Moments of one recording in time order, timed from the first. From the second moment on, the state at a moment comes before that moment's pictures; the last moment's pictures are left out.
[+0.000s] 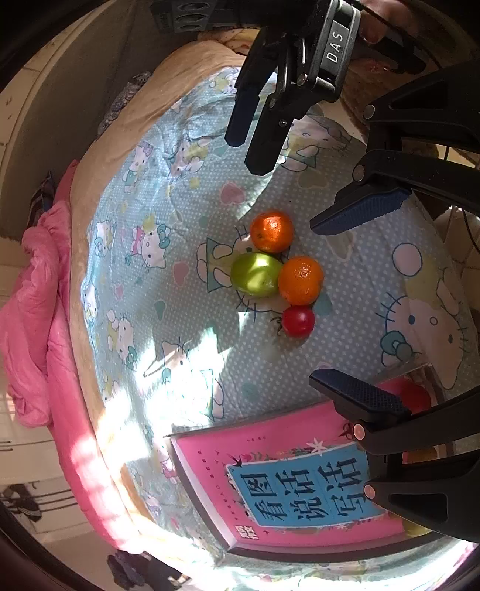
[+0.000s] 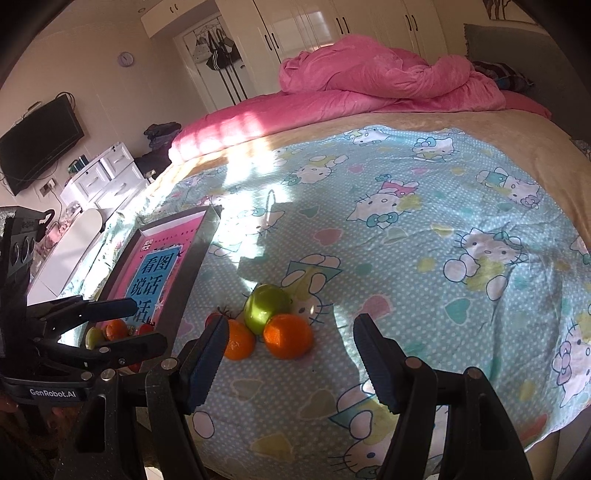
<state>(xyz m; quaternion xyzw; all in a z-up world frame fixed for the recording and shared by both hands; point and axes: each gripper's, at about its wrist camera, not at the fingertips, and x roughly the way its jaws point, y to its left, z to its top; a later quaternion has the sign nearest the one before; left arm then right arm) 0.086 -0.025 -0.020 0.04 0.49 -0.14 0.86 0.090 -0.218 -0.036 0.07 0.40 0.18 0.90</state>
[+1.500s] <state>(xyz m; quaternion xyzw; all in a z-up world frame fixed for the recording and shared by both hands) 0.118 -0.074 -0.076 0.17 0.49 -0.20 0.83 0.130 -0.195 -0.085 0.05 0.48 0.21 0.85</state>
